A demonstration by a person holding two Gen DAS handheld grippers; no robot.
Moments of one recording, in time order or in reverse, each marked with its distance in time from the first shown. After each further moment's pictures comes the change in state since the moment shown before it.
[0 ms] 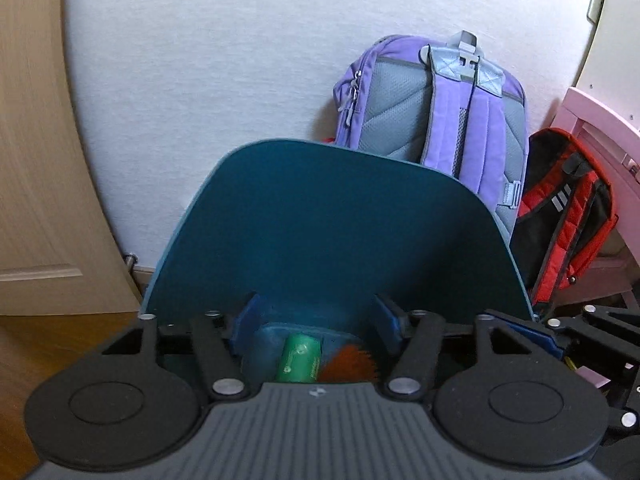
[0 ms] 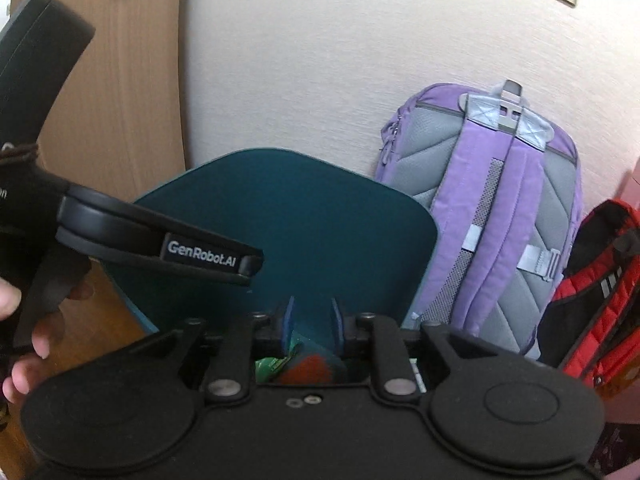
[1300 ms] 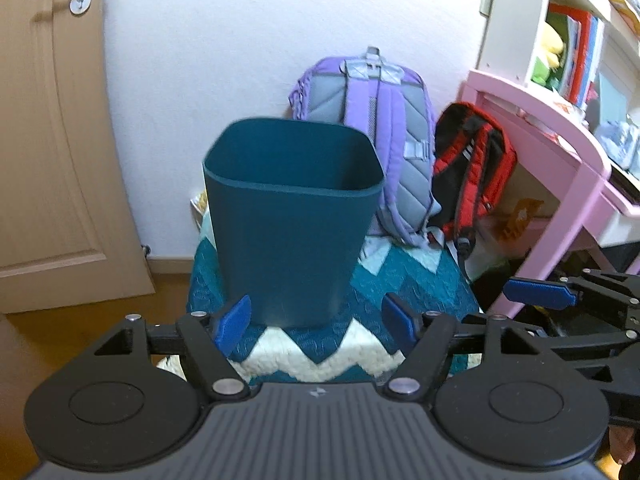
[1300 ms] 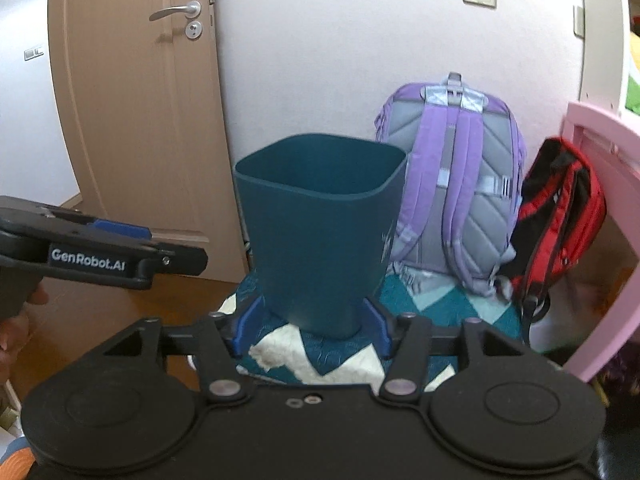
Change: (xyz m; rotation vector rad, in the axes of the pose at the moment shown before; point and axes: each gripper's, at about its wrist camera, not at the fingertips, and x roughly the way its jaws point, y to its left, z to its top) left arm -0.201 -0.034 -0.161 0.103 -0.068 -0.050; right arm -0.195 0.034 -0.125 0.119 -0.067 0.053
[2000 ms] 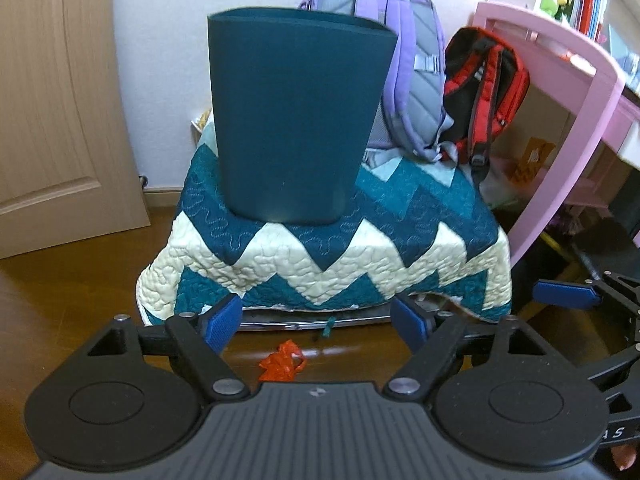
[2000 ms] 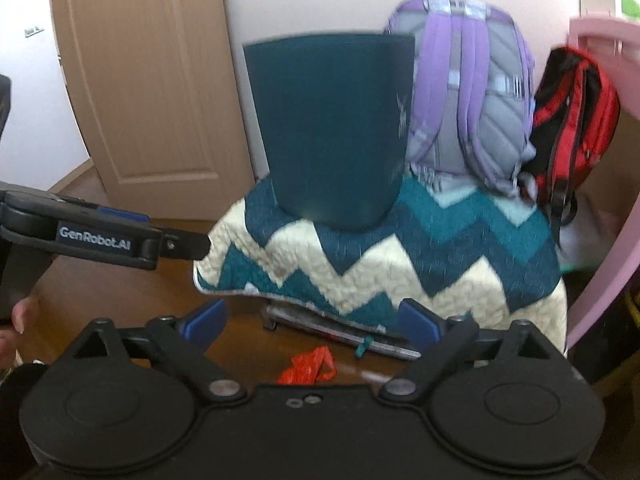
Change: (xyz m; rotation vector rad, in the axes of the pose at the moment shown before) left arm 0.053 0.004 -0.127 -0.017 0.104 0.016; right arm 0.036 -0.001 -0.135 0.040 0.108 0.037
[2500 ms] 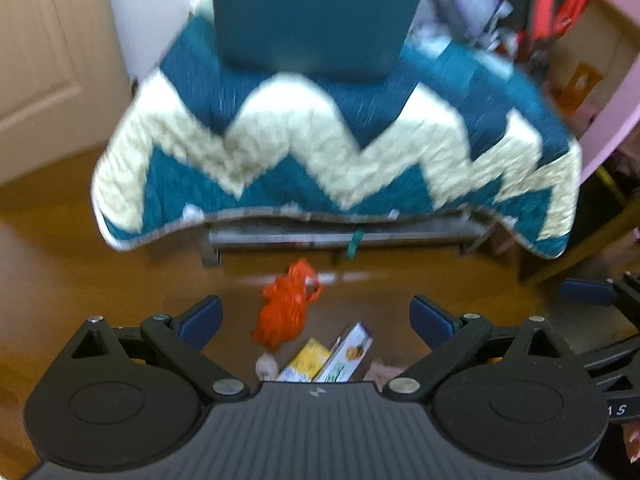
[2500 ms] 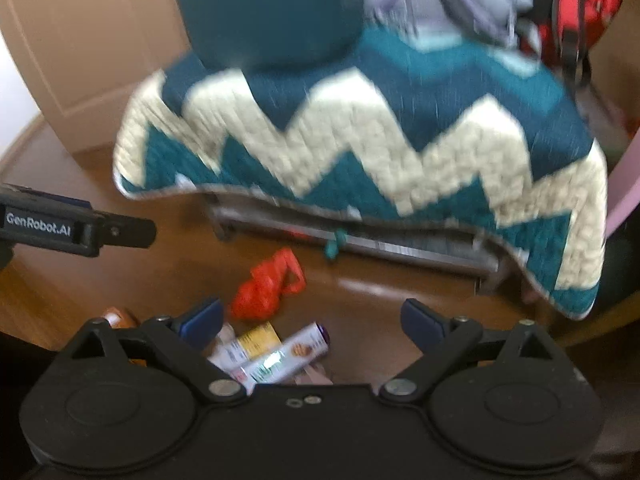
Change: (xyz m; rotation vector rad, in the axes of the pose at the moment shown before) left arm 0.157 0.023 -0.074 -0.049 0.268 0.029; right arm 0.138 -0.047 -0.089 0.092 0.271 -0.073
